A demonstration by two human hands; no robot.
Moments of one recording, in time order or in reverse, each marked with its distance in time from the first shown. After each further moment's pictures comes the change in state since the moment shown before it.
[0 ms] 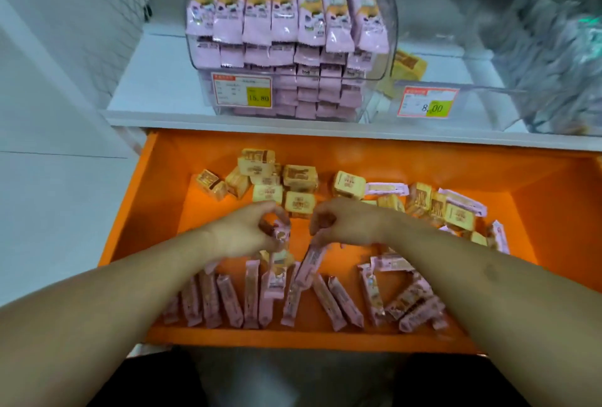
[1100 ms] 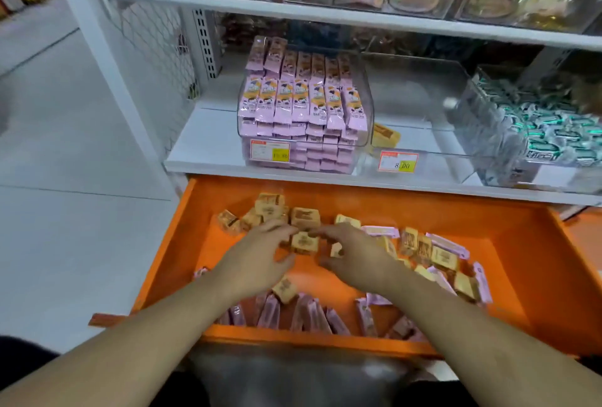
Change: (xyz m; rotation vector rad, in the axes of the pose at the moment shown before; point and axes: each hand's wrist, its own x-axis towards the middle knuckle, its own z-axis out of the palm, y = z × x) left_hand -0.095 0.043 0.010 0.497 0.452 0.380; right_hand -0.096 -0.063 0.009 -0.106 0.464 -0.111
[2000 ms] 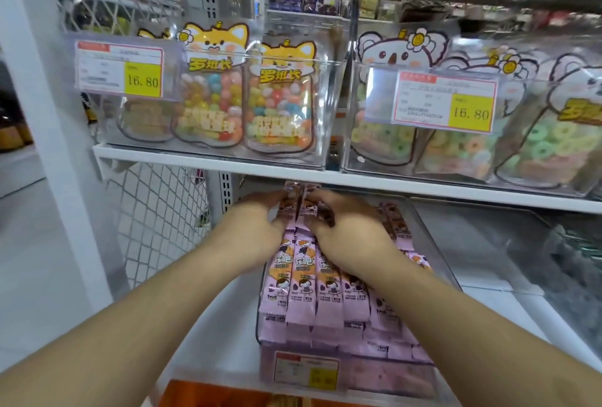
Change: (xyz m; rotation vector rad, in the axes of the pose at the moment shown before) left_hand 0.220 -0.041 -0.226 0.022 0.468 -0.148; right_hand 0.263 -0.107 -0.161 -0.066 0.541 -0.137
